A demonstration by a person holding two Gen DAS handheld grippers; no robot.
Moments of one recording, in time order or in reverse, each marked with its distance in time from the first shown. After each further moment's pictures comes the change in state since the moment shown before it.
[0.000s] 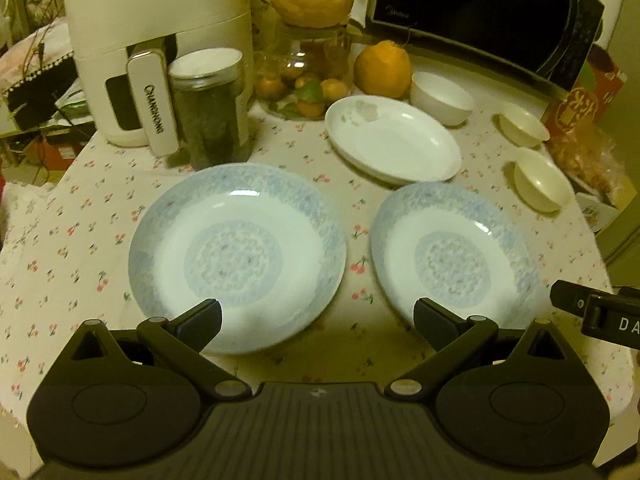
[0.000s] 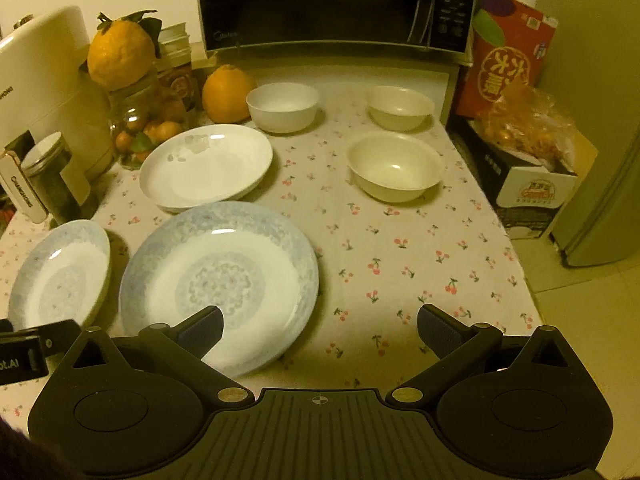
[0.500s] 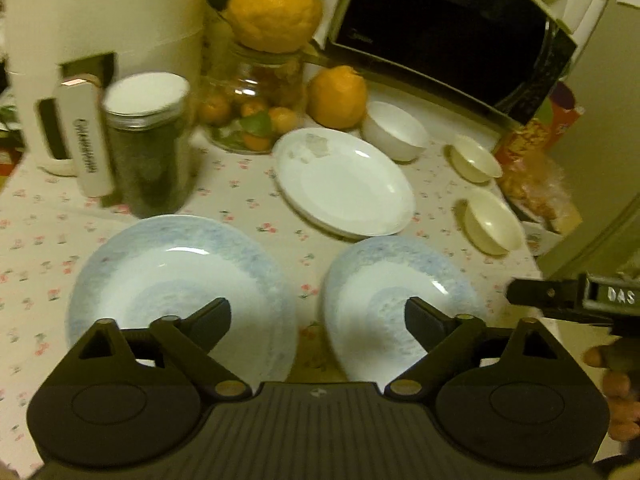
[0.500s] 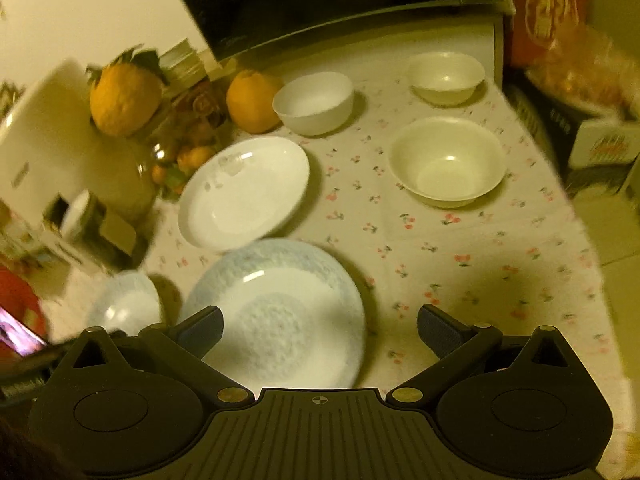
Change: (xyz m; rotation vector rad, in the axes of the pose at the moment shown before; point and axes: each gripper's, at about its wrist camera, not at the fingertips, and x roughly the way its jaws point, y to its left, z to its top) left arm 0.022 0.010 0.042 -0.022 -0.010 -0.245; right arm 0.039 -0.036 0.059 0.171 0.126 0.295
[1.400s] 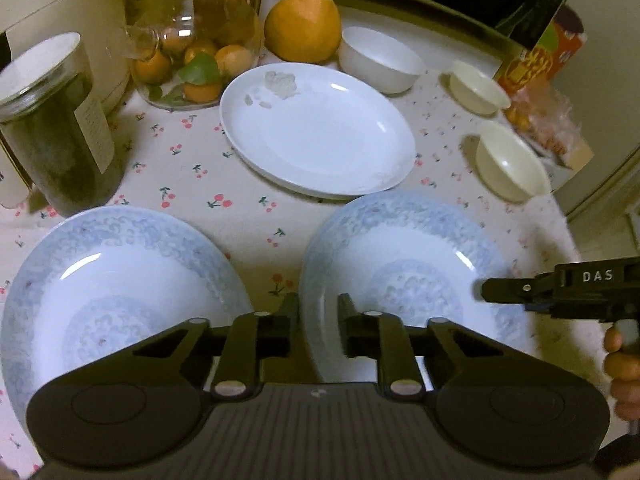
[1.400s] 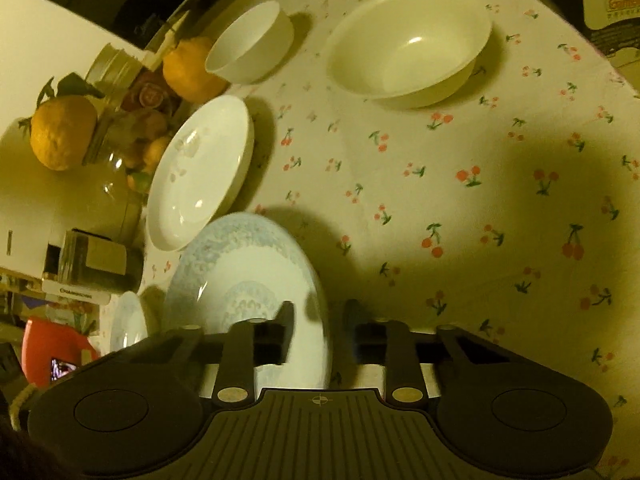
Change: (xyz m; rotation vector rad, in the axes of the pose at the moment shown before) left arm 0.066 -0.016 0.008 0.121 0.174 0.037; right arm 0.070 -0.064 -0.005 0.250 0.188 0.168
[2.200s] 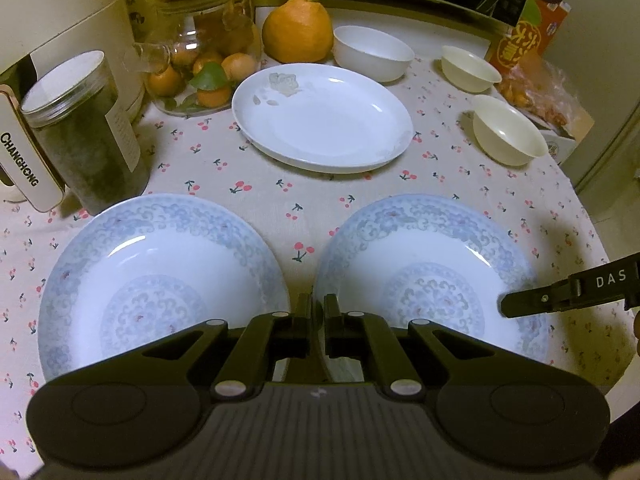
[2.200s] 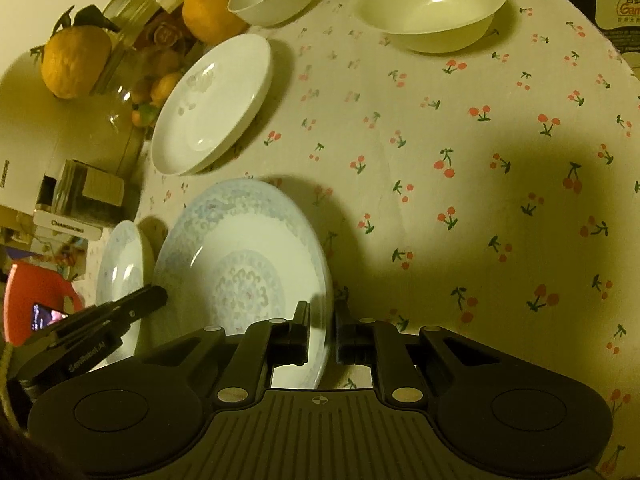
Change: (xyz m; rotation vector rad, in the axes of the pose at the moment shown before) left arm -0.018 -0.004 -0.022 0.096 -0.029 0.063; right arm -0.005 0.016 -0.032 -0.090 0.091 -0.060
